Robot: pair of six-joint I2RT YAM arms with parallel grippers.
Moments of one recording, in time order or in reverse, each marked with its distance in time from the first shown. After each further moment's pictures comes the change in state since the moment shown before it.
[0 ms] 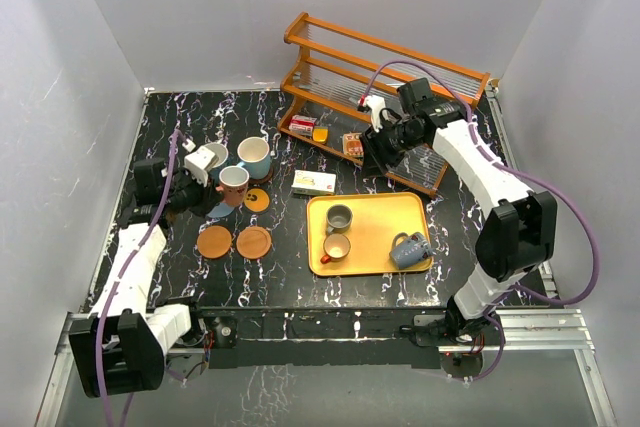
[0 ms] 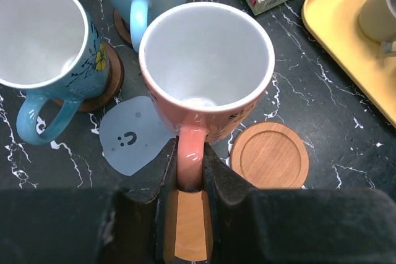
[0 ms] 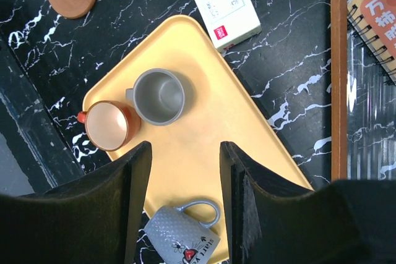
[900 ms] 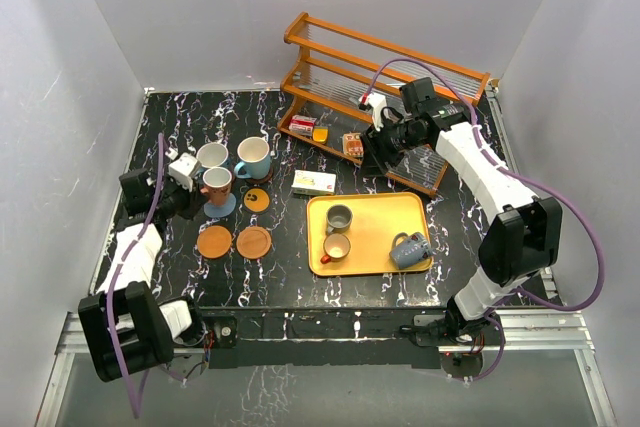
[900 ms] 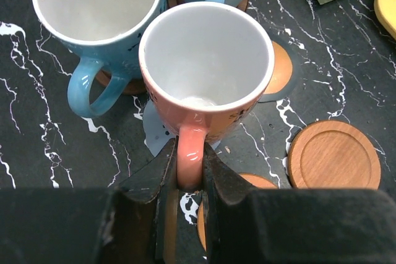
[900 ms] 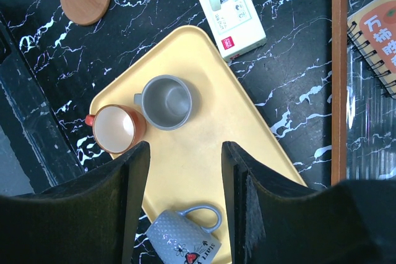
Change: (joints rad) left arm 0.179 0.085 -0.131 0.232 0.081 0.066; right arm 0.001 -0.042 -0.016 0.025 -0.038 -0.003
